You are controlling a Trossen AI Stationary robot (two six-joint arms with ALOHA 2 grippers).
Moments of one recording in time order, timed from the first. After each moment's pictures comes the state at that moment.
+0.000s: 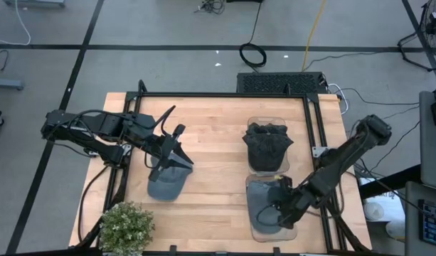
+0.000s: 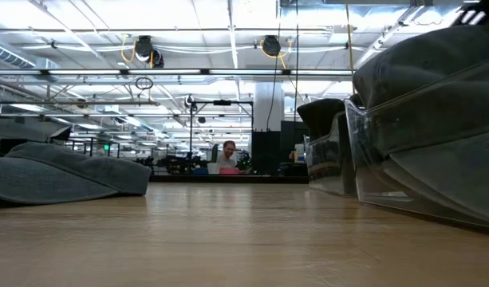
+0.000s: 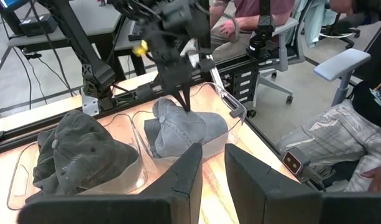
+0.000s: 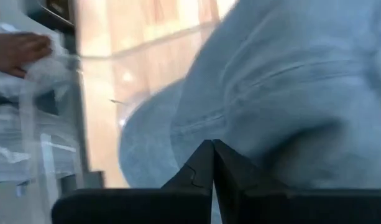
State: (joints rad) left arm -0.17 1.17 1.31 -0.52 0.23 0.18; right arm 0.74 1.41 1.03 -0.73 0.18 0.90
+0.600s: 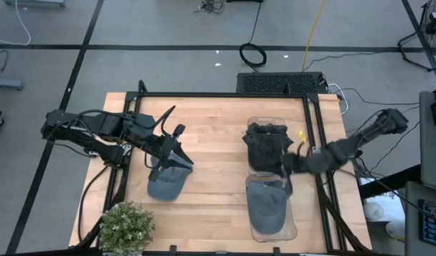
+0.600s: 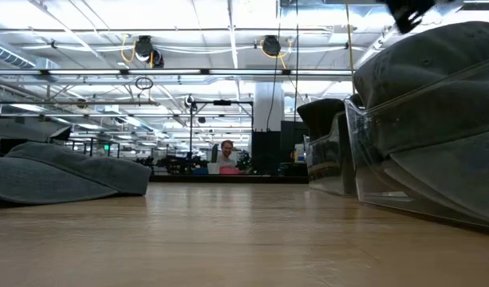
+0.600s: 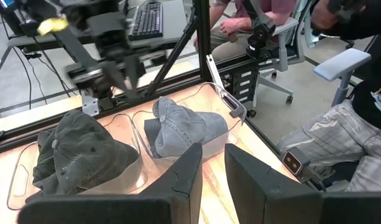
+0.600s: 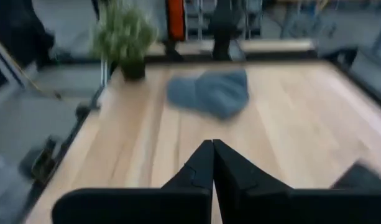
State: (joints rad) left arm -0.17 1.17 1.31 -0.52 0.23 0.18; right arm 0.52 0.88 0.65 -0.12 0.46 0.24
